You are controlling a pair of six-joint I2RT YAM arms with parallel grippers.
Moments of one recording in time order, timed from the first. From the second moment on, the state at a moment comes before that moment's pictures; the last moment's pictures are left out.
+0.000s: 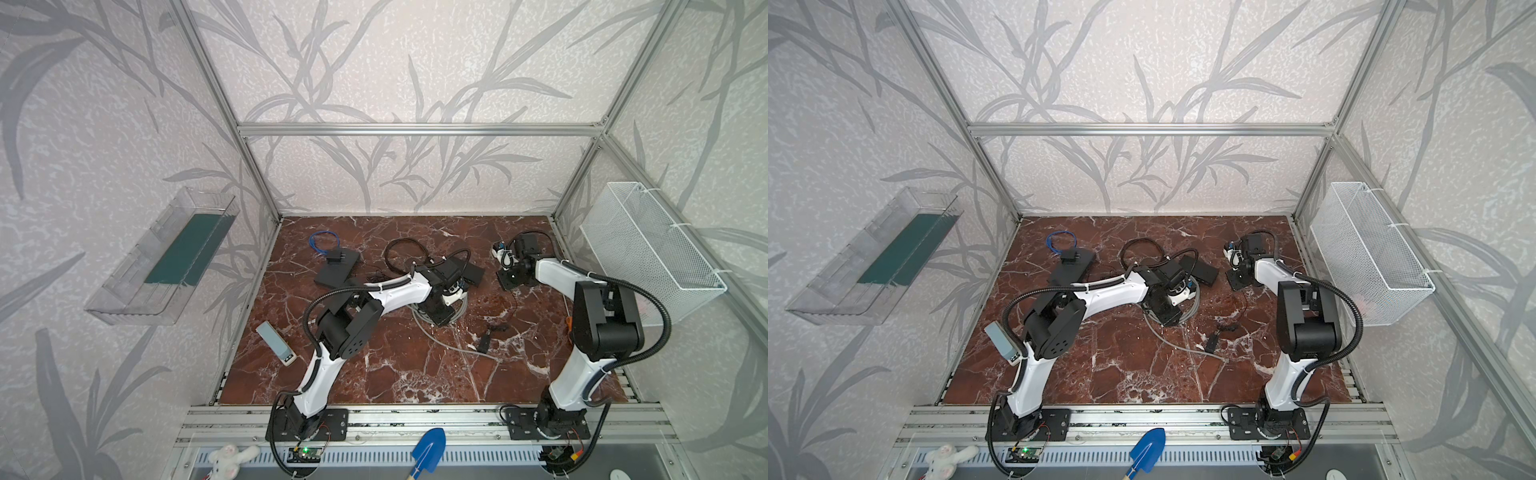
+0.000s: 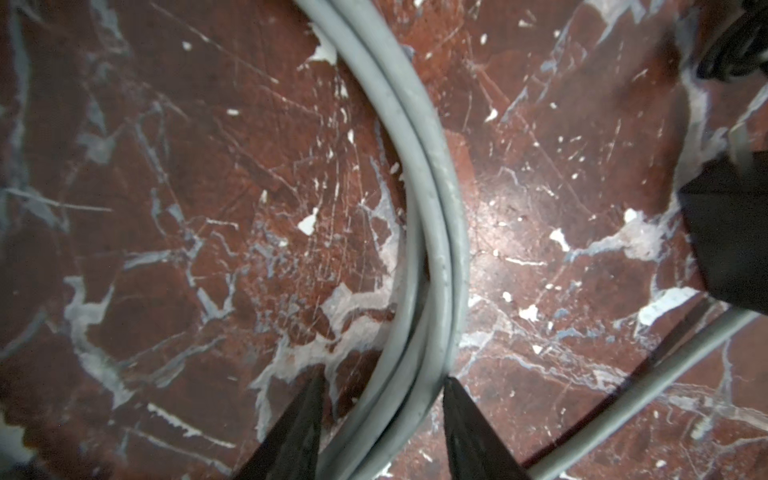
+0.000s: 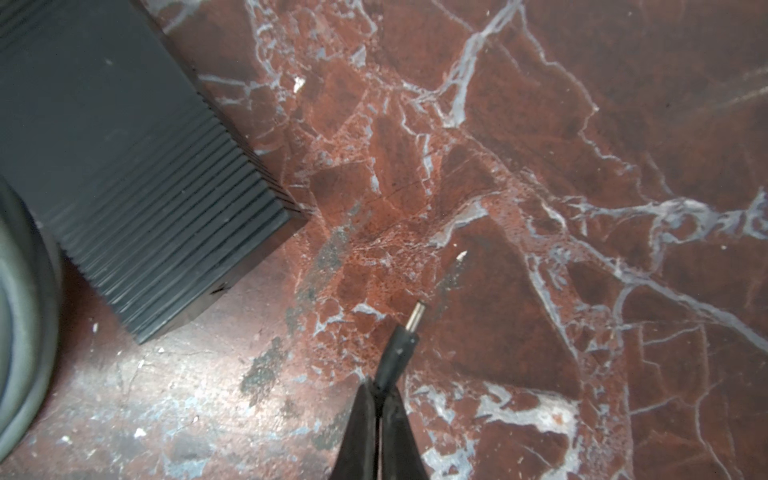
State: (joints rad) left arm -0.85 2.15 1.60 -0.75 0.16 0.12; right arm 0.03 1.81 1.14 -0.45 -0.08 -0.33
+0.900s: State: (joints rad) left arm -0.78 1.76 1.28 -0.92 0.24 0.11; right arm 0.10 1.81 1.18 -0.42 -0.14 -0.29
